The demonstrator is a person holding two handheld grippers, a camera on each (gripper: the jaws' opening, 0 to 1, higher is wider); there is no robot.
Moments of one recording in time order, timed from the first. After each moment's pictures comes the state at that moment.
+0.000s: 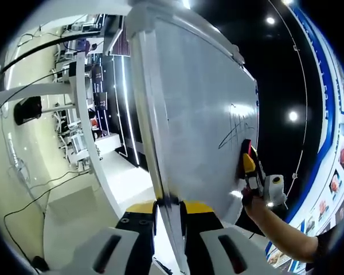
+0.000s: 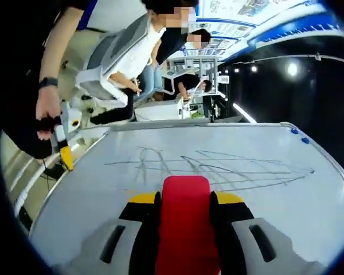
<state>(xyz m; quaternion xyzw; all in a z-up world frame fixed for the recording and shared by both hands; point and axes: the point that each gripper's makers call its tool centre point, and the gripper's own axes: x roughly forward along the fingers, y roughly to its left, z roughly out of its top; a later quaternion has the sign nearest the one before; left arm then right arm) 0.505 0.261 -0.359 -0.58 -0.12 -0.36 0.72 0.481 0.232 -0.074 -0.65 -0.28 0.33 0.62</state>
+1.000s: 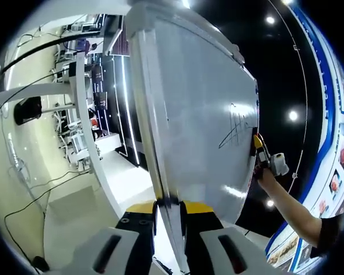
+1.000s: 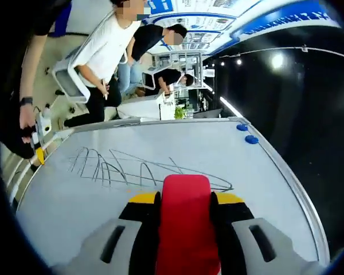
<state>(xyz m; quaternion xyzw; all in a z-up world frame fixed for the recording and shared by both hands) 0.503 0.260 -0.358 -0.58 -0.11 -0.36 0.73 0.490 0.234 0.073 -0.64 -0.28 0.31 0.64</state>
